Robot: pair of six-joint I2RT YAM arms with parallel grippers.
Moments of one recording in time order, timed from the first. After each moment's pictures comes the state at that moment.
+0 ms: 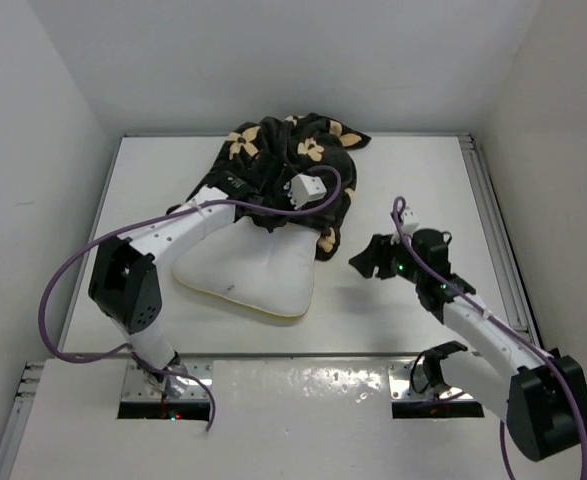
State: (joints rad) left arm -0.60 1.70 1.46 -0.71 0.20 0.56; right arm 0.29 0.98 0.41 0.08 -0.36 0.35
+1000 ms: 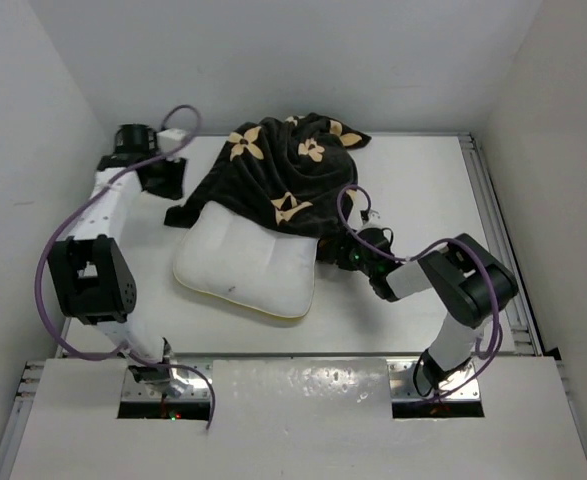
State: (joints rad) left arm -0.01 1.68 1.48 -0.72 0.24 0.40; right arm 0.49 1.72 0.44 0.76 -0.02 0.73
